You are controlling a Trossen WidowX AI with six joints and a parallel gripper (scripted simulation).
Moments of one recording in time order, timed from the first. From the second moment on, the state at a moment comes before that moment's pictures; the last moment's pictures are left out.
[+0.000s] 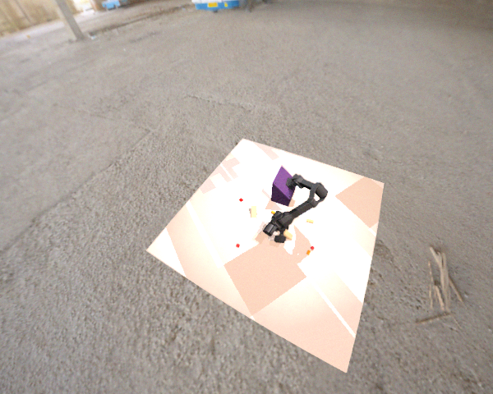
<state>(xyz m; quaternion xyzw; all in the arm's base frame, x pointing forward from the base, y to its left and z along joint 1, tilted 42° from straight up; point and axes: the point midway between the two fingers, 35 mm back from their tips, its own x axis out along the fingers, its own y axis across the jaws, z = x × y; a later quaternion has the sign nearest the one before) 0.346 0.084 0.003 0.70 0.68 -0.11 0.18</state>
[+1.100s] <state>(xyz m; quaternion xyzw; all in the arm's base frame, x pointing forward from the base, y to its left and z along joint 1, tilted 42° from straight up) 0.344 0.084 0.018 0.69 0.66 -0.19 0.25</state>
